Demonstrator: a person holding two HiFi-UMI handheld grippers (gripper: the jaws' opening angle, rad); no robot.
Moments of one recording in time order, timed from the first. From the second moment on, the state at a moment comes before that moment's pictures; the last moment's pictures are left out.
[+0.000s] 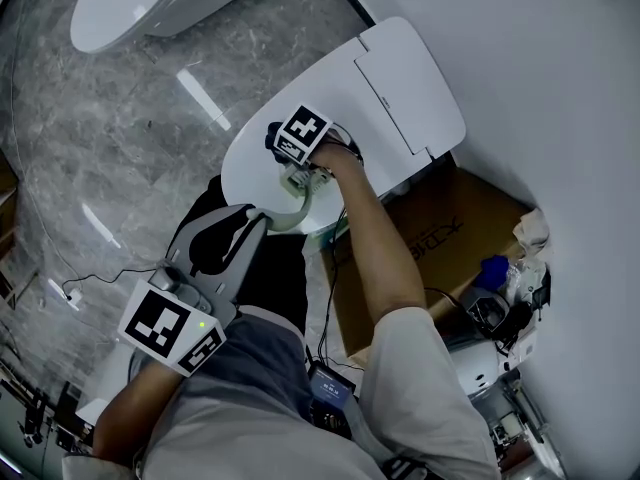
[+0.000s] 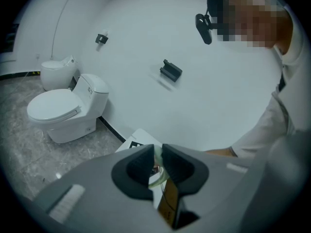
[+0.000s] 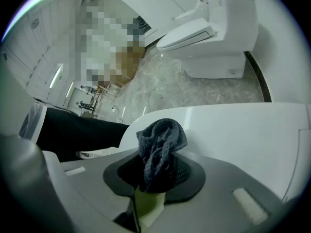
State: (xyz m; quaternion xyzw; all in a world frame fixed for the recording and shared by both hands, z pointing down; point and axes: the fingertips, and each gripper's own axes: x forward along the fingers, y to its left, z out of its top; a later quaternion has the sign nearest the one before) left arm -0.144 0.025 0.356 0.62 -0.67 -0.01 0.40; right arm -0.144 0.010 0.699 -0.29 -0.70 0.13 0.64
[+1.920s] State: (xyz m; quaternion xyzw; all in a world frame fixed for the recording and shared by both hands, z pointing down) left arm -0.141 0.022 0.360 0.62 -0.67 -0.01 0.40; right arm -0.089 -0.076 0.720 0.05 -0.74 0.39 0.55
